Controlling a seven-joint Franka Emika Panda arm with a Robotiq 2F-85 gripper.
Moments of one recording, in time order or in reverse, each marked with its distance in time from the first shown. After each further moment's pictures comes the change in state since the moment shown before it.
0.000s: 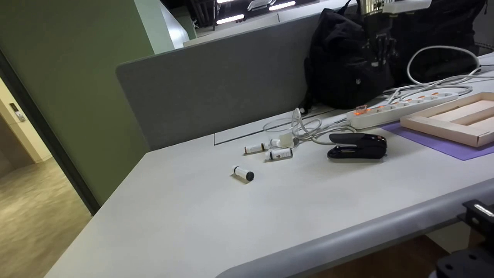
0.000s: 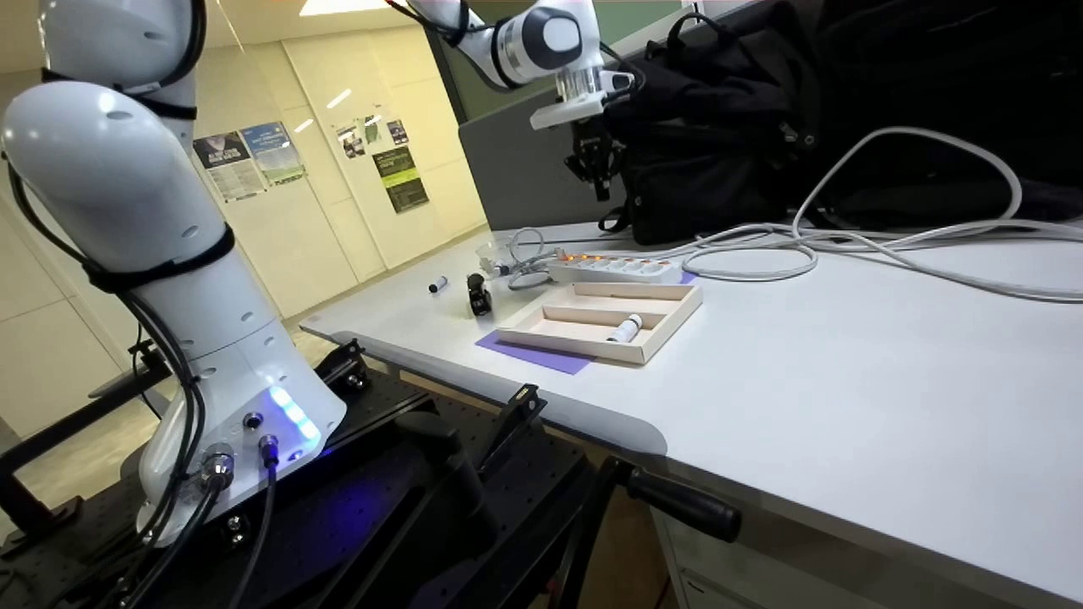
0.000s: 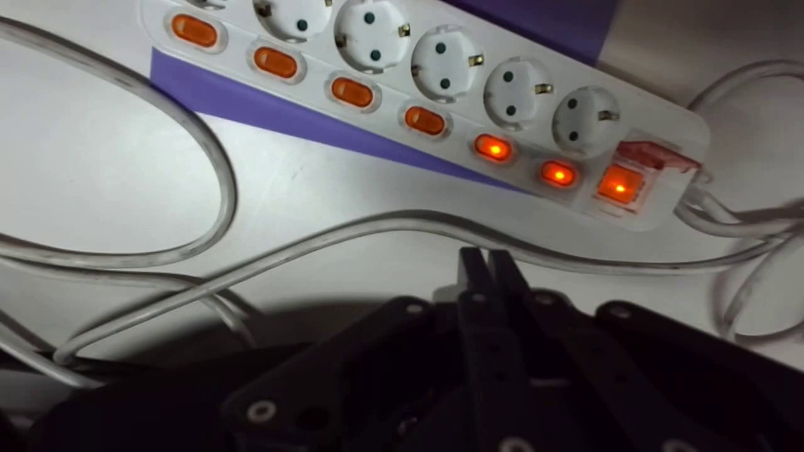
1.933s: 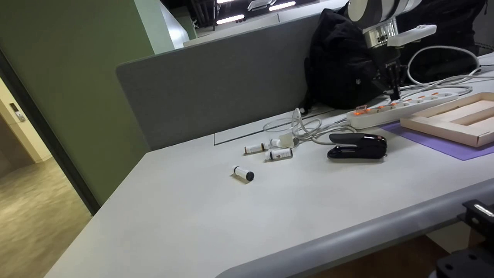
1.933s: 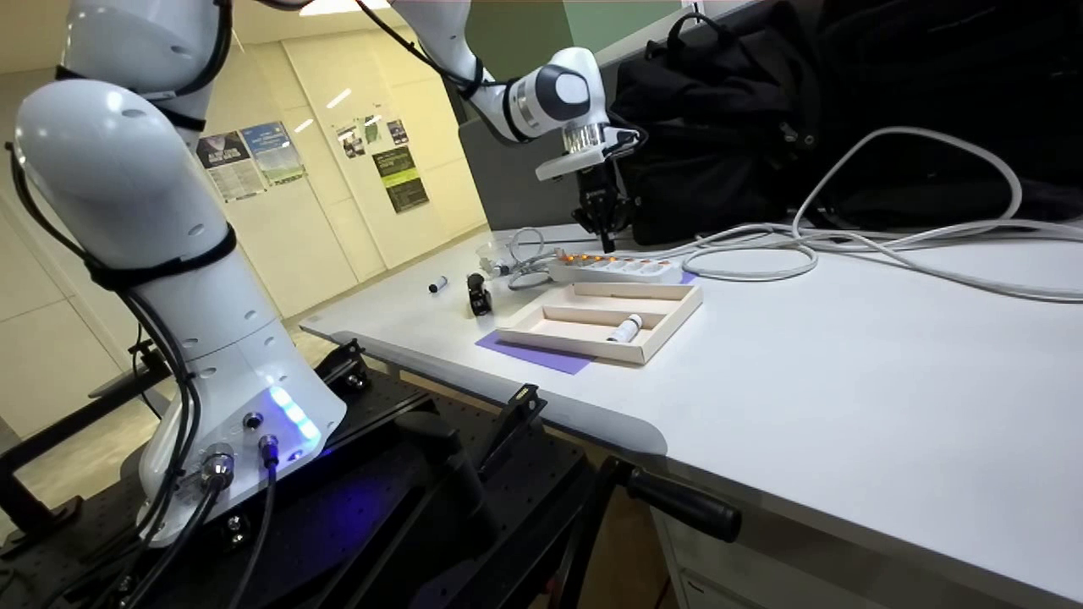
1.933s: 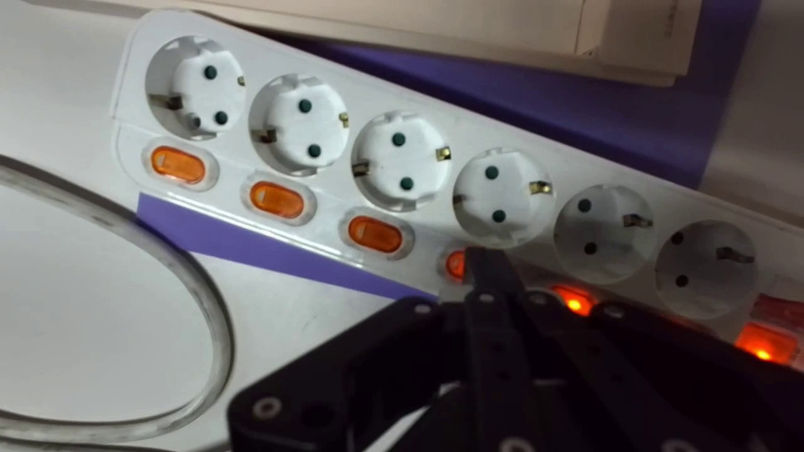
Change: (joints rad) arm 0.075 0.147 -0.073 -0.012 -0.115 0.024 0.130
